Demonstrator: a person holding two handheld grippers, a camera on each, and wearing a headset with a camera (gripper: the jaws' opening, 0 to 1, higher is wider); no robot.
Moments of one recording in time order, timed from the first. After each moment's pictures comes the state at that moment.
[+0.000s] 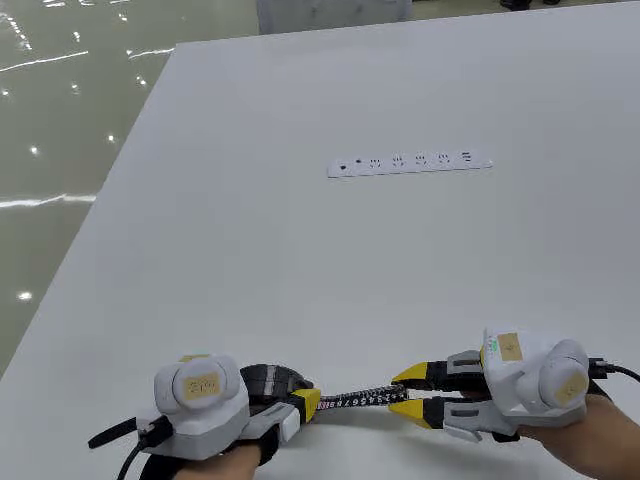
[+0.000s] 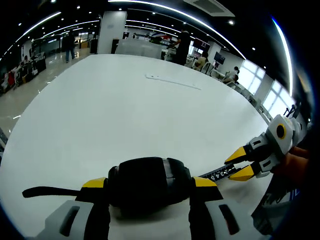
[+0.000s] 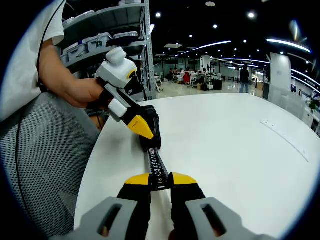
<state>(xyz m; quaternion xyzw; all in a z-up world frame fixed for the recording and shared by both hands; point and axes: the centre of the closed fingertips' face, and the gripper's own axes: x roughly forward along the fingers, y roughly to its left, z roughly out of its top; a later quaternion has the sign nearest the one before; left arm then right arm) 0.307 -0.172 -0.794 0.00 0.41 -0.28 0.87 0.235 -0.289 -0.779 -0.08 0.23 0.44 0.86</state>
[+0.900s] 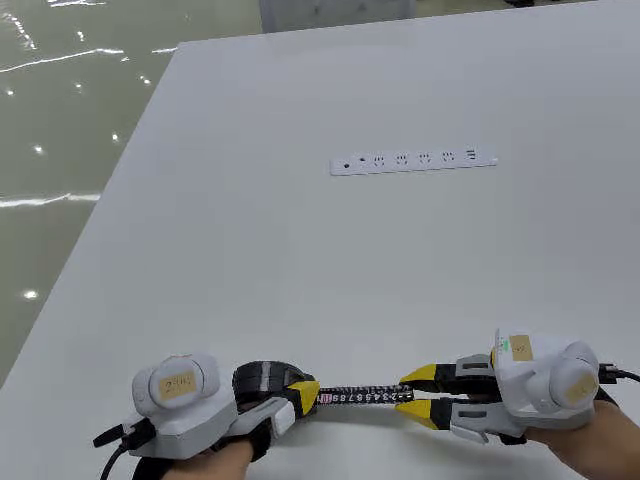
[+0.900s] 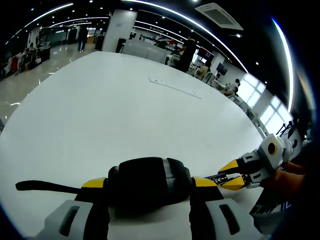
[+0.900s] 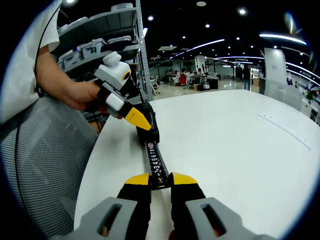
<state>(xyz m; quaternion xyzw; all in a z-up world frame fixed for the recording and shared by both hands) 0.310 -0.169 -0.791 -0.05 0.41 -0.28 0.86 0.234 -0.292 -0.787 -0.05 0.23 0.43 0.87</state>
